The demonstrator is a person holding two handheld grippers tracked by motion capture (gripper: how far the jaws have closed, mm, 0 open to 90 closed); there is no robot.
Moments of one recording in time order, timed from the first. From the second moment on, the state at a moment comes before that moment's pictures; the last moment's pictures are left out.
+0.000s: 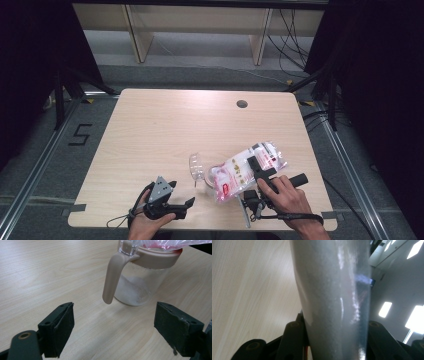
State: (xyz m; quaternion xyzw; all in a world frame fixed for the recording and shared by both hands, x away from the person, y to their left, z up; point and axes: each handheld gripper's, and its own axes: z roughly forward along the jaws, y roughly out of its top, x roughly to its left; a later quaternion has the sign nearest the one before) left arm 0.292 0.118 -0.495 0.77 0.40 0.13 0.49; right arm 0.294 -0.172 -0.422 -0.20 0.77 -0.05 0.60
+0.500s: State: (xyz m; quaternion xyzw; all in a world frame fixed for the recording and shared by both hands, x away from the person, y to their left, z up) left arm 0.292 0.119 -0.493 0.77 0.40 0.15 0.48; right arm 0.294 -0.171 -0.421 -0.21 0.77 -0.05 0.60
